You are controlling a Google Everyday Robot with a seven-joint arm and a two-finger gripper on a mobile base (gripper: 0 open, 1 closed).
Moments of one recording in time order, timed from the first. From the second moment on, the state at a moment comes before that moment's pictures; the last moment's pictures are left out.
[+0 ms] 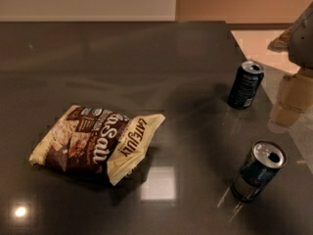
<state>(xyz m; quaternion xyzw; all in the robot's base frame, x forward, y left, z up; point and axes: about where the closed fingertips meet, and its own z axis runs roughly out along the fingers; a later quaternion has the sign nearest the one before) 0.438 -0.217 0.976 -0.60 0.78 -0.03 0.16</state>
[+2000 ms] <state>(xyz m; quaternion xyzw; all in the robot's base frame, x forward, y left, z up) 0.380 -0.210 0.947 -0.69 0.71 0.04 0.14</state>
